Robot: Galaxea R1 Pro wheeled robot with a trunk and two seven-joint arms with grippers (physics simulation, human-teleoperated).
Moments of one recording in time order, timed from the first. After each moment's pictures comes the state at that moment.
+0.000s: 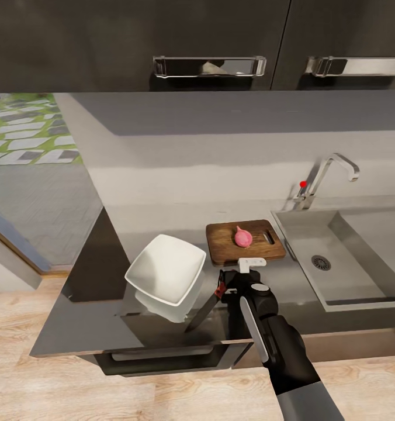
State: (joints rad) left arm 0.36 0.08 -0.31 -0.81 0.38 -0.56 0.31; right arm -0.53 0.17 0.17 -1.35 -0.04 0.67 -0.23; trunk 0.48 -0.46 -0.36
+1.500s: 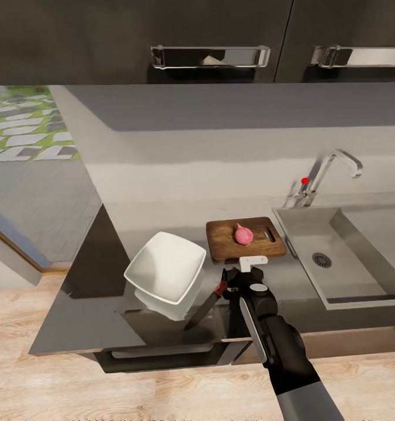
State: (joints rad) left arm 0.36 0.08 -0.31 -0.81 0.38 -0.56 0.31; right arm -0.53 0.17 0.18 -1.35 0.05 0.67 -0.24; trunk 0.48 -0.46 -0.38
